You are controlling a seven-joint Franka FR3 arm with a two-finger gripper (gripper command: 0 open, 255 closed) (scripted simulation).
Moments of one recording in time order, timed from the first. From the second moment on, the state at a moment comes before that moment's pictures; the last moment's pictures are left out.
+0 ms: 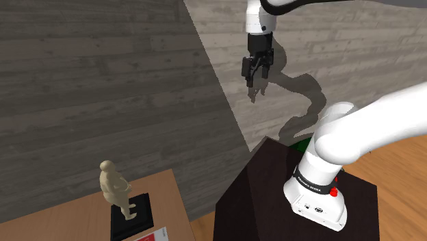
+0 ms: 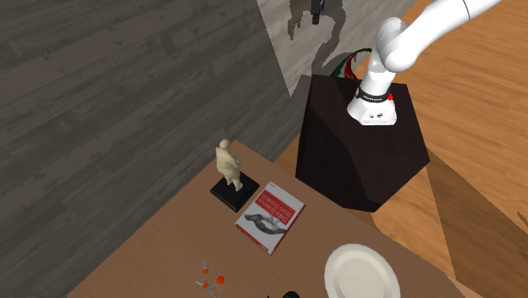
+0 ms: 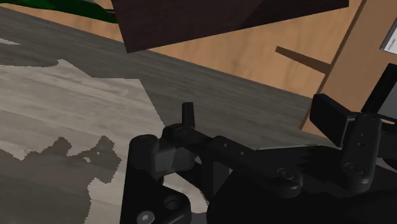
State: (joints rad) arm 0.01 -0.78 -0.01 -2.43 -0.09 1.55 0.16
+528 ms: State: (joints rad) arm 0.06 -0.79 0.12 -2.54 0.01 1.71 0.32
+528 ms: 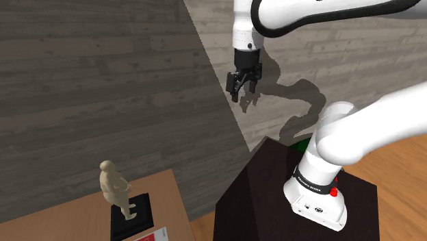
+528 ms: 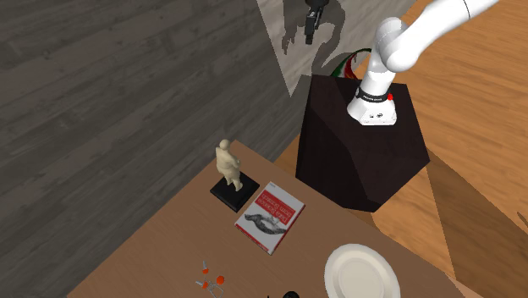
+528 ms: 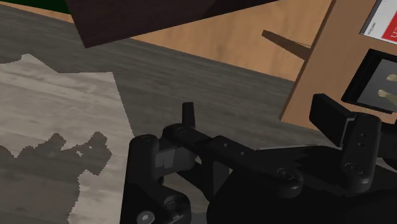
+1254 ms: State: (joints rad) arm 0.12 -0.64 0.38 -2.60 0.13 2.05 0.62
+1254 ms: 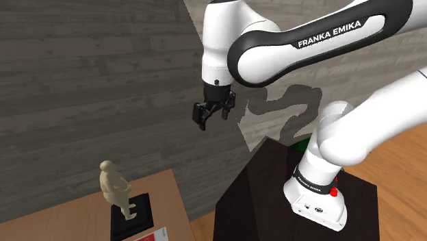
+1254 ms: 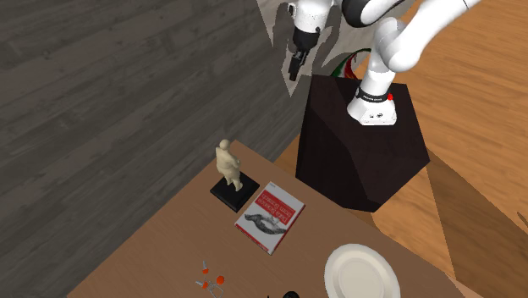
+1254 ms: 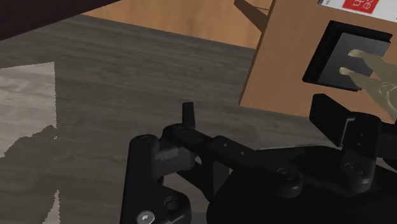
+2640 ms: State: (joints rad) arm -0.01 0.21 0.86 -2.15 -0.68 2.36 1.65
